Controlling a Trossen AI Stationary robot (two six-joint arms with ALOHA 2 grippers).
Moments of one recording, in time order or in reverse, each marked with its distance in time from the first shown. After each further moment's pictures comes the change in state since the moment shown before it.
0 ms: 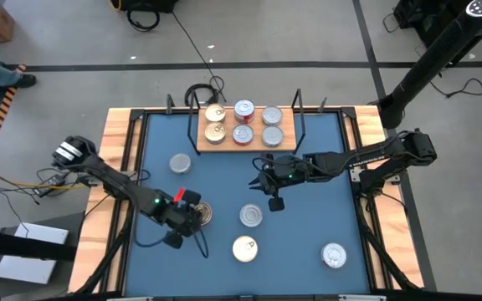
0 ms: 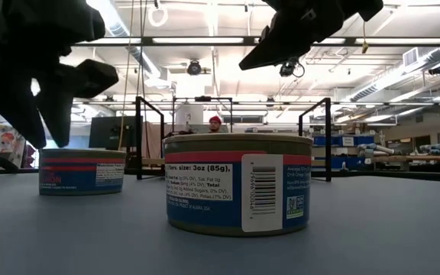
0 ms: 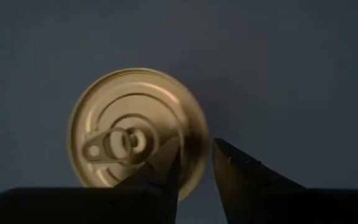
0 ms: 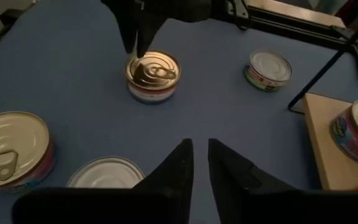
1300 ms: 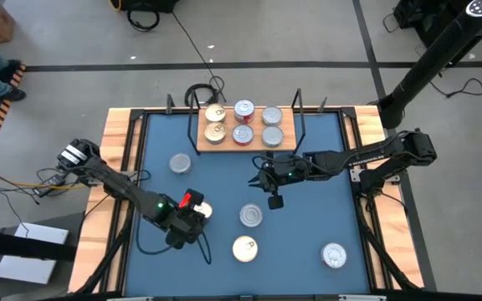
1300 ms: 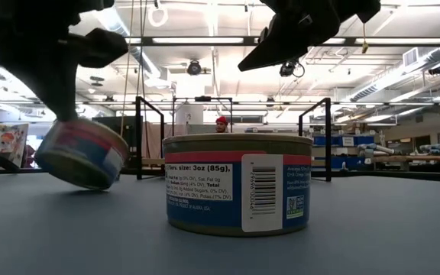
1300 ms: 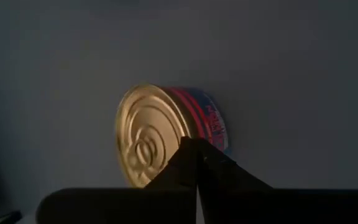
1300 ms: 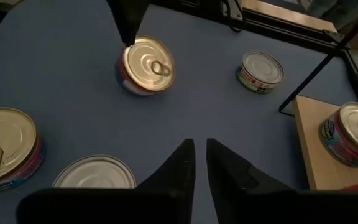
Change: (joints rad) left arm -0.031 0.075 0.194 -0.223 -0.111 0.029; right arm -0.019 0.000 0.000 0.005 0.004 -0.039
